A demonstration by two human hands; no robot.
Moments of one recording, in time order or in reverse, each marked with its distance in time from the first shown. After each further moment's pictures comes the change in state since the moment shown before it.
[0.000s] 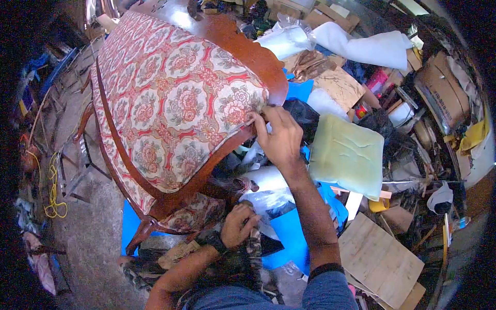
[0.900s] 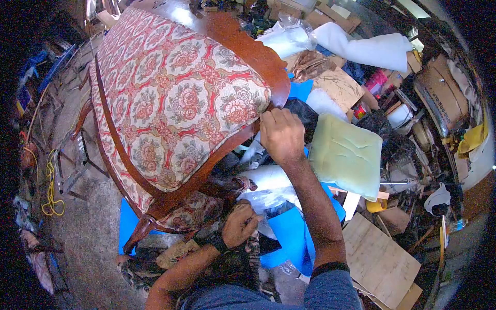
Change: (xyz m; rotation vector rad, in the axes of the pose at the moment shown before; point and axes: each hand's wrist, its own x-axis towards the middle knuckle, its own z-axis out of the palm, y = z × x) left_hand 0.003 0.001 0.005 -0.017 0.026 0.040; right_hand 0.006 0.006 -0.008 -0.287 -0.099 -0.305
